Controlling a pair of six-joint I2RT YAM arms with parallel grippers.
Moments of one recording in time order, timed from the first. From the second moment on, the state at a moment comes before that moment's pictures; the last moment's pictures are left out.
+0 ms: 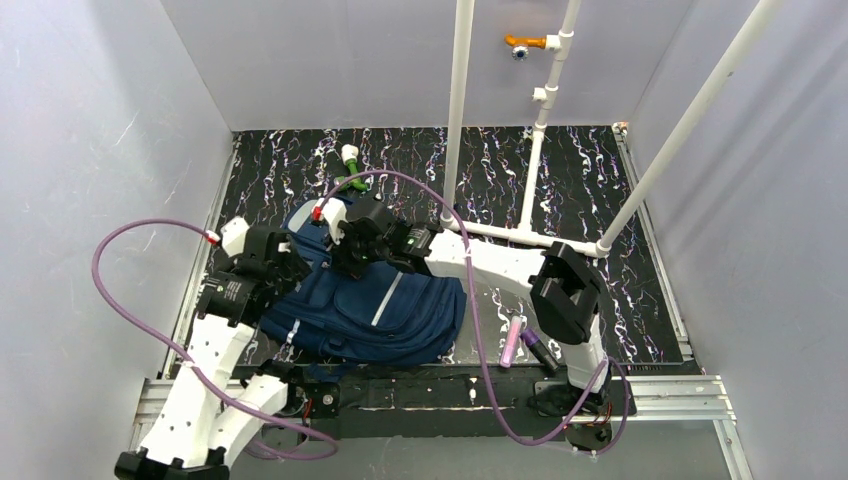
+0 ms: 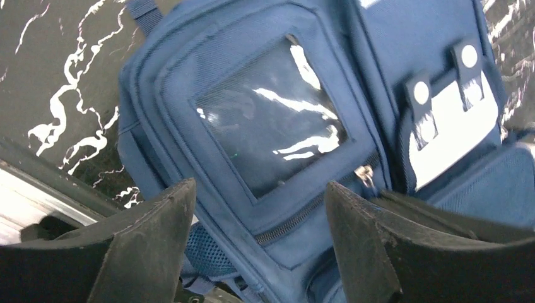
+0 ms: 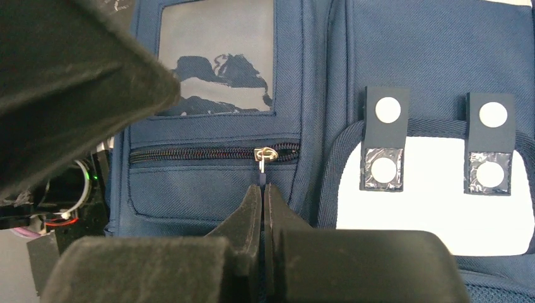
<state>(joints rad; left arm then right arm) -0.29 0.79 0.96 -1.11 -0.46 -0.85 1.13 1.99 1.66 -0.23 -0.19 0.04</state>
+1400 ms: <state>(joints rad) 0.15 0.71 0.91 -0.85 0.28 -0.63 1.13 1.41 1.45 -0.70 0.07 0.30</state>
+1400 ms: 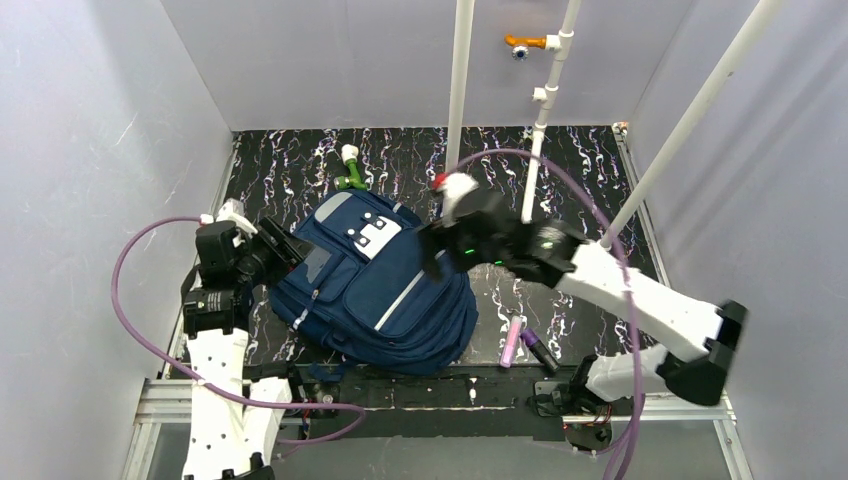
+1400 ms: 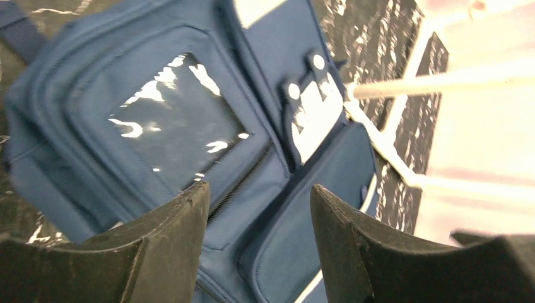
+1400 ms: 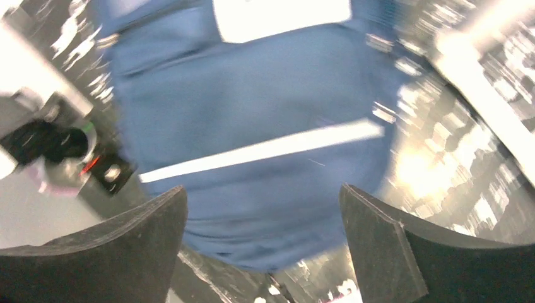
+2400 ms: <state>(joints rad) -0.20 0.83 1.02 -0.79 0.49 -0.56 0.79 1.18 0.65 -0.85 0.02 0.98</state>
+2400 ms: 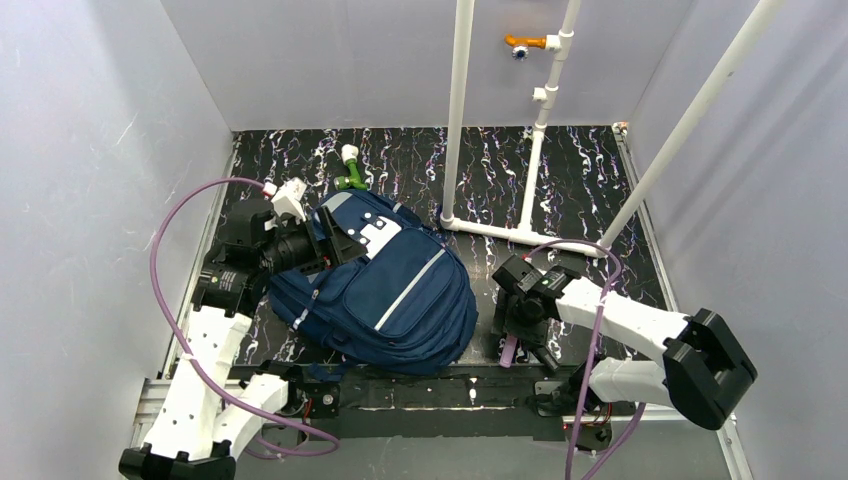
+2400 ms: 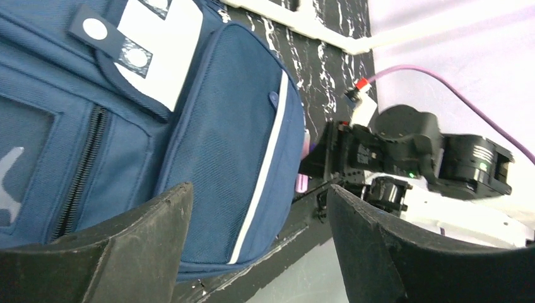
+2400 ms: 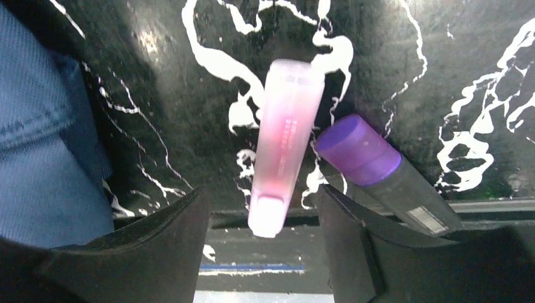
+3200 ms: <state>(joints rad) -0.23 0.94 1.00 -0.52 0.66 -0.80 1.00 1.31 0.91 -0.67 0.50 0.64</state>
